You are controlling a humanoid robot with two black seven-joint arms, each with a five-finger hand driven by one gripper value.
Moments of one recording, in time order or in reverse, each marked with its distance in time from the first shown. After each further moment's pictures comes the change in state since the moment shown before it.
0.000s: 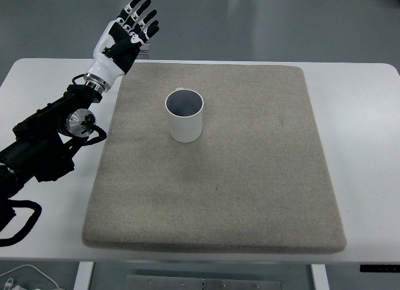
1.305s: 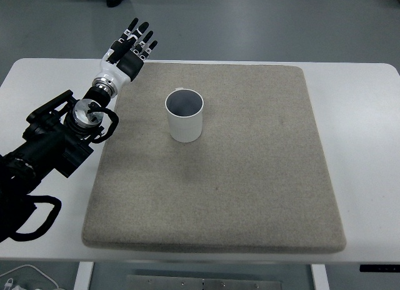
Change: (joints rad) left arm -0.036 -0.092 -0.085 0.130 -0.432 0.088 0.342; right arm -0.001 0.000 0.001 0.003 0.001 0.002 0.000
